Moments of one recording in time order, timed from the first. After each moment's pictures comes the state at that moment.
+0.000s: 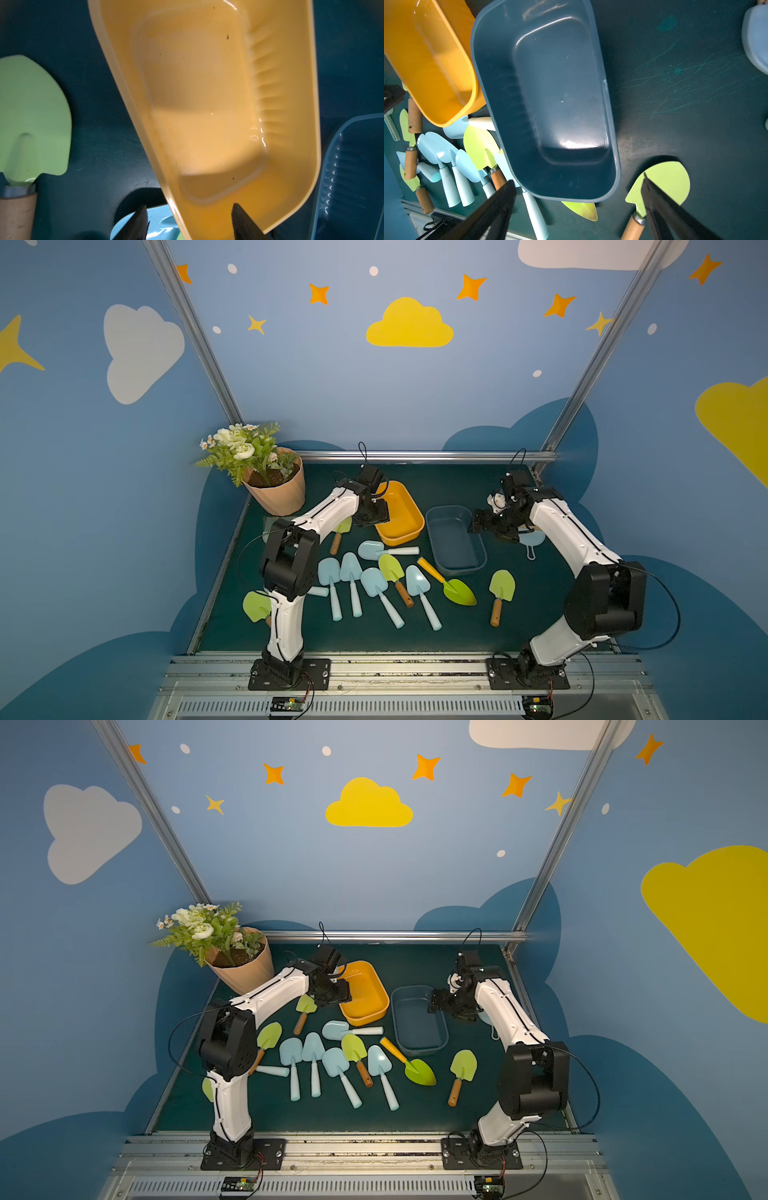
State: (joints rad) left arm -0.42 2.02 1.66 -0.83 0.13 -0.57; right arm 0.17 1.63 1.38 -1.06 -0.26 0.27
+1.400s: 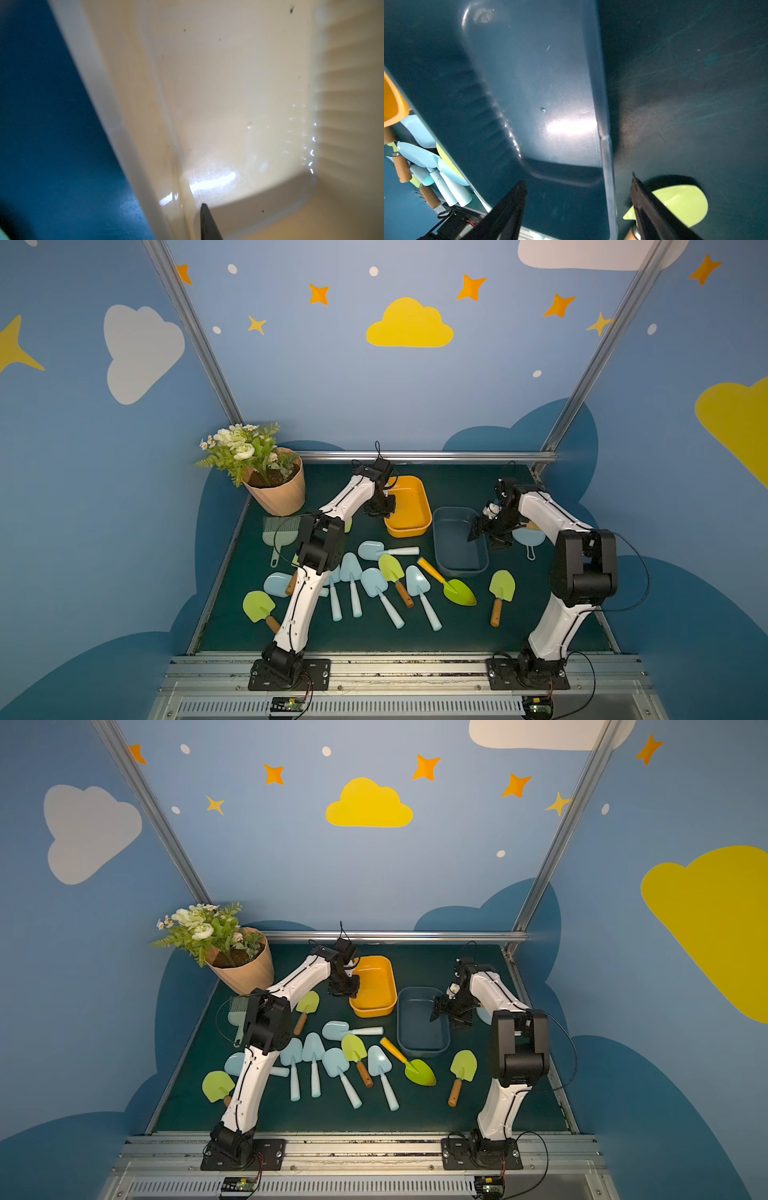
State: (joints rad) left arm -0.41 2.48 2.27 -1.10 0.15 -0.33; right arm 0.11 1.87 1.42 -1.09 -0.32 0.25
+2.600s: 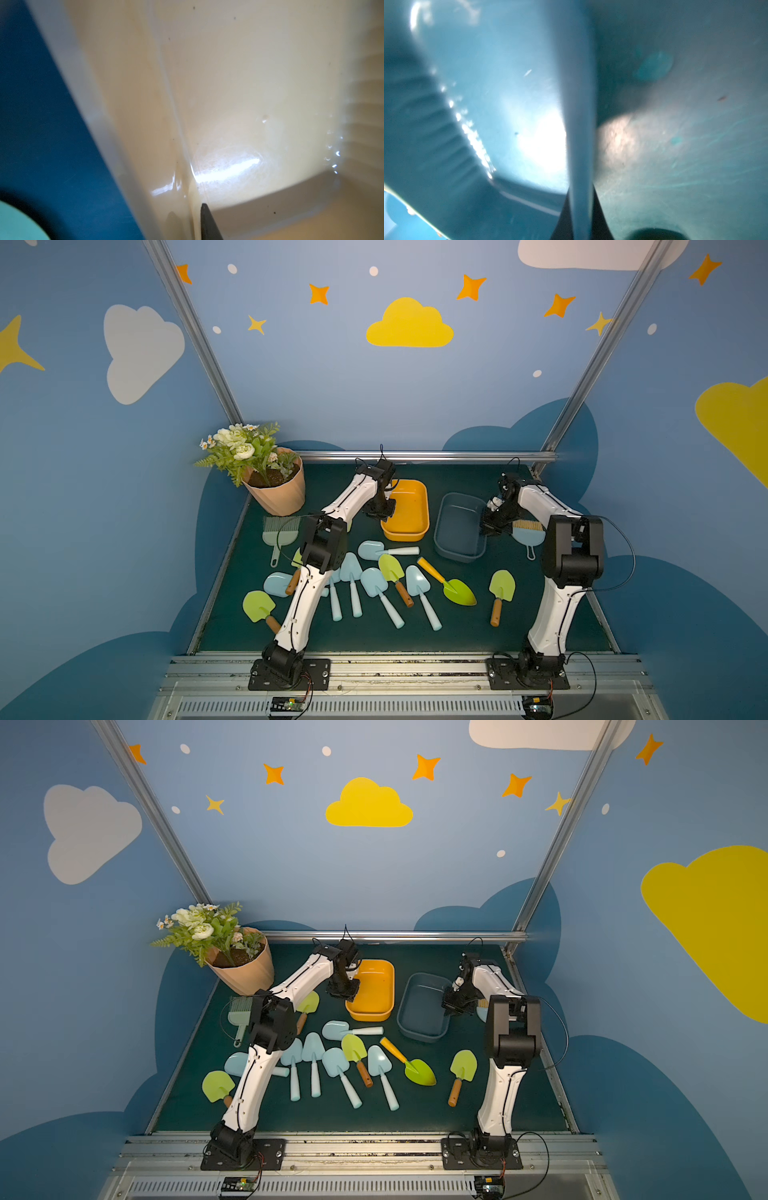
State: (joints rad) left arm -0.42 2.51 2.34 -1.23 0.10 -0.18; right arm 0.04 2.06 1.60 -1.03 -0.31 0.28
